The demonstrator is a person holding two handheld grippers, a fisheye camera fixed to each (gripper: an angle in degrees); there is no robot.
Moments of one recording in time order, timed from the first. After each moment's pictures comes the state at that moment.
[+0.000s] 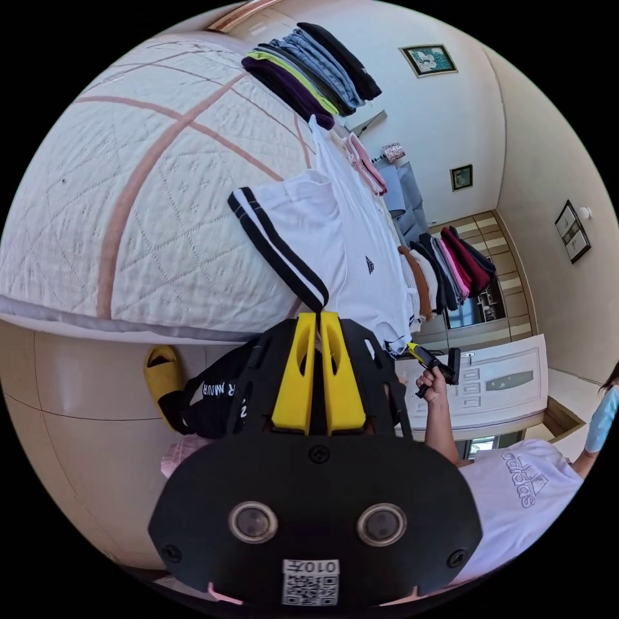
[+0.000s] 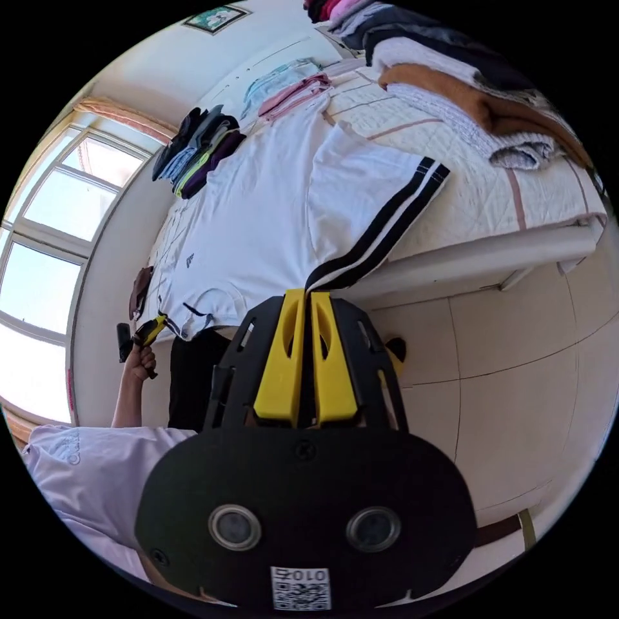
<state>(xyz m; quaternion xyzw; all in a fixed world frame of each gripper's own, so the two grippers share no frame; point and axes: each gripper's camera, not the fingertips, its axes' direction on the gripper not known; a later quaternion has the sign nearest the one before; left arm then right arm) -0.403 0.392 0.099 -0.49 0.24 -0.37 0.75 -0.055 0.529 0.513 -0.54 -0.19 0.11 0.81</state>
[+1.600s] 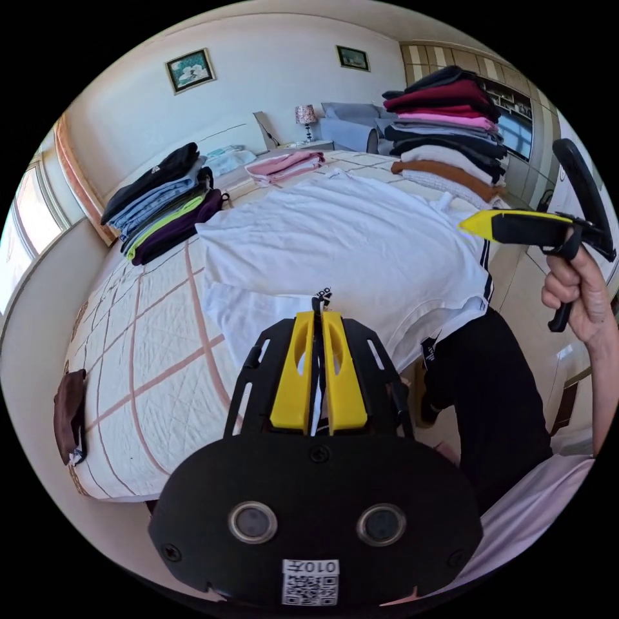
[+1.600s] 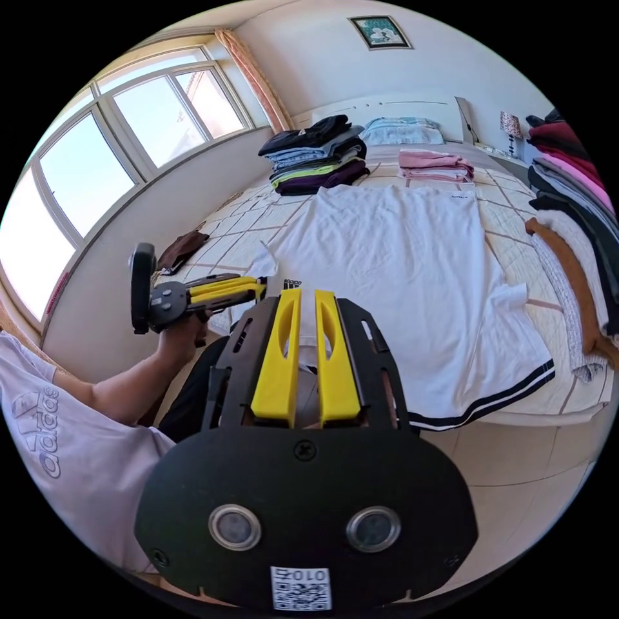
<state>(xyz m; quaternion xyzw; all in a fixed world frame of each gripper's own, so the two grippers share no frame) 0.011 0.321 0.136 -0.43 0.13 0.12 0.89 -0.263 0.424 0.473 -0.41 -0.30 -0.06 0.86</state>
